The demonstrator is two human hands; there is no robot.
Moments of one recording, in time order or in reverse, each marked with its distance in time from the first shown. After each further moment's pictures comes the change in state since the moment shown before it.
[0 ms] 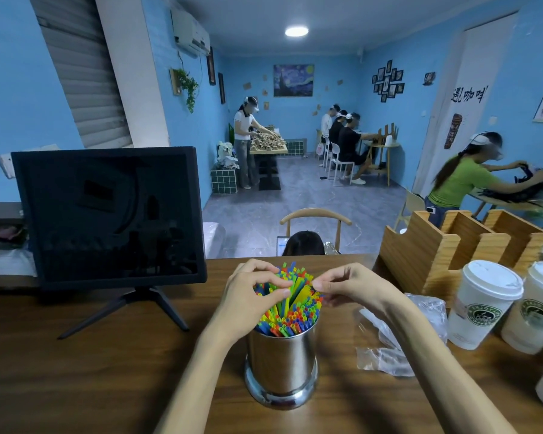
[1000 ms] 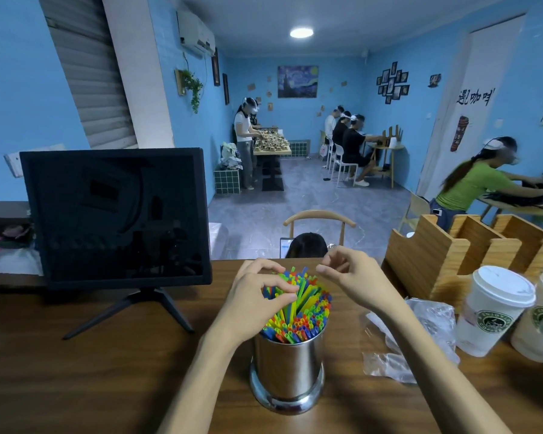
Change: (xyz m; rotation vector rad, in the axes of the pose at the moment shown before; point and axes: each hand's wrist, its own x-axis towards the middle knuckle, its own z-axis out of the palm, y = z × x) left_hand 0.002 0.000 -0.006 0.088 0.010 0.077; right_hand 0.015 -0.008 0.011 -0.575 0.425 -0.265
